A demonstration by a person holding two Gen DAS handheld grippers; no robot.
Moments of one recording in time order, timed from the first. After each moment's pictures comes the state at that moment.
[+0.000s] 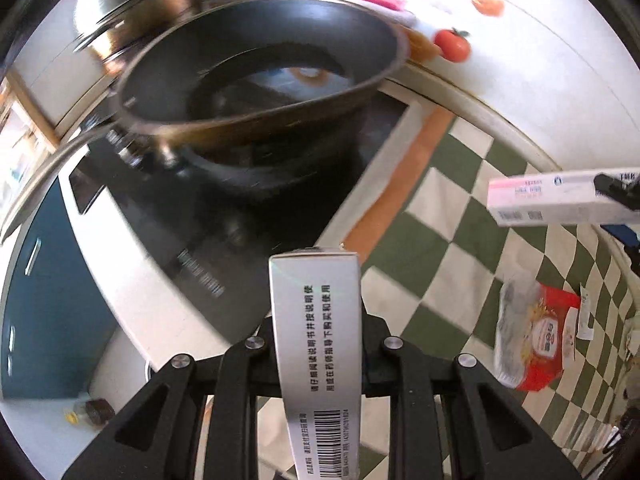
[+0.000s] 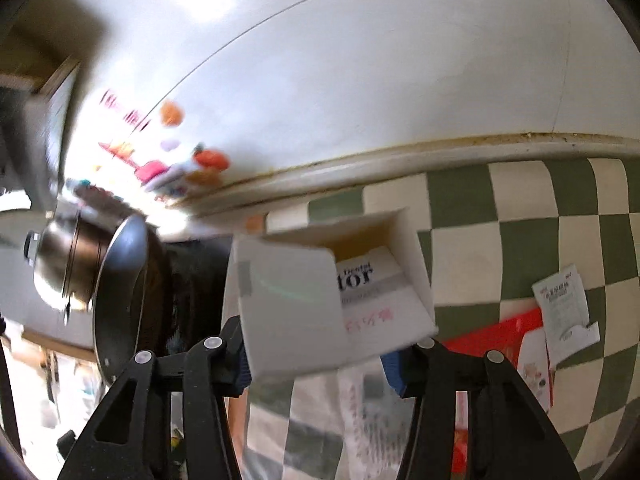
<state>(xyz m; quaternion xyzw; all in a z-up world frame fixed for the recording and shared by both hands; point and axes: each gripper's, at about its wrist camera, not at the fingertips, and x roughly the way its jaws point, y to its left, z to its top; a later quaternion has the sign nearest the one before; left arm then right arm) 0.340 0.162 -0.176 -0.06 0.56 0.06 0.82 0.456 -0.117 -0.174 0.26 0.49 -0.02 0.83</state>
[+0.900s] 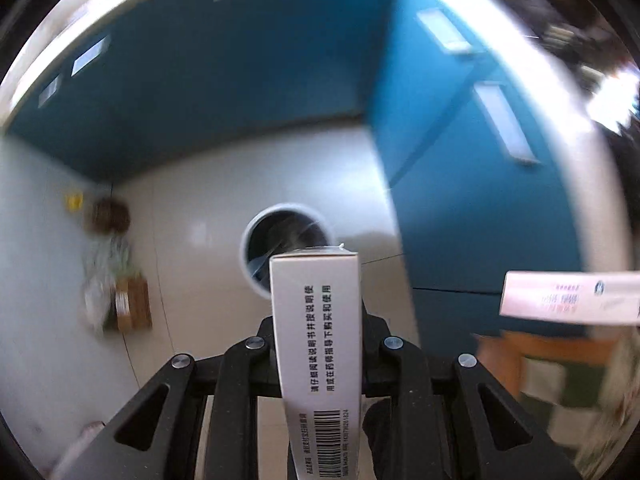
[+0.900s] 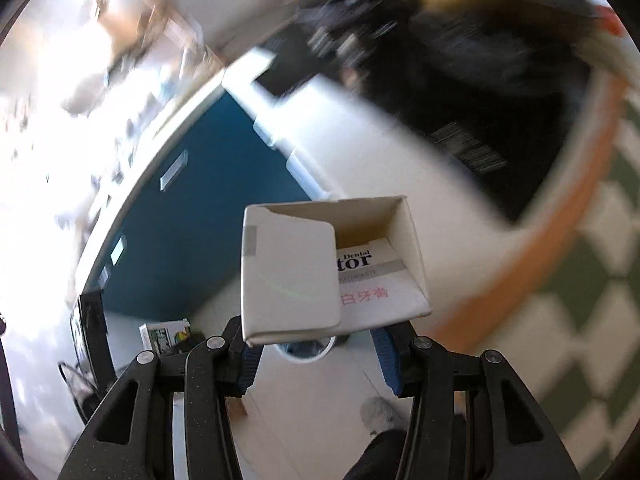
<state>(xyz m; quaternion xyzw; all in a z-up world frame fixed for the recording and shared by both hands) 0.020 0.546 -0.364 -0.31 0.57 0.32 0.68 0.215 0.354 -0.308 -0.02 0.60 0.33 0.73</state>
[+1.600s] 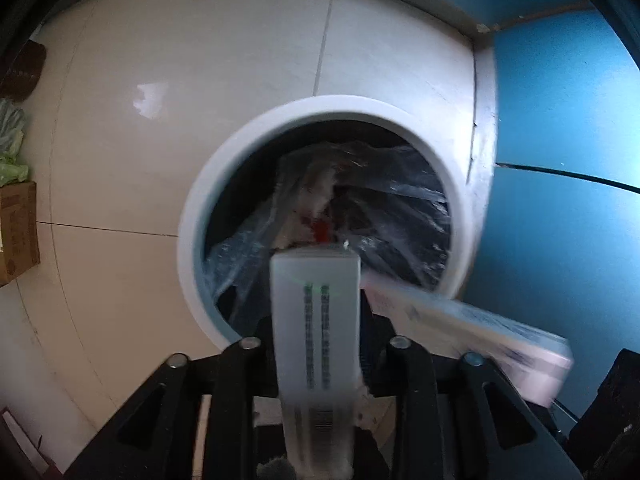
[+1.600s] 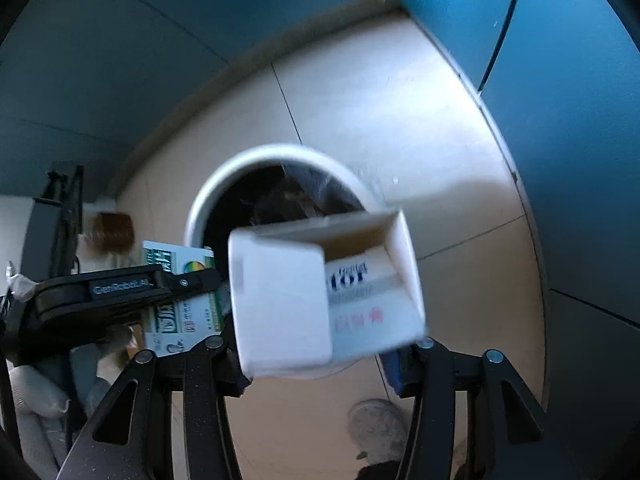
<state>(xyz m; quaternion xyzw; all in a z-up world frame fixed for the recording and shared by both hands) -0.022 0.693 -0.795 -0.53 0.59 0.27 0.55 0.129 0.552 -0.801 -0.17 0.70 0.35 0.60</state>
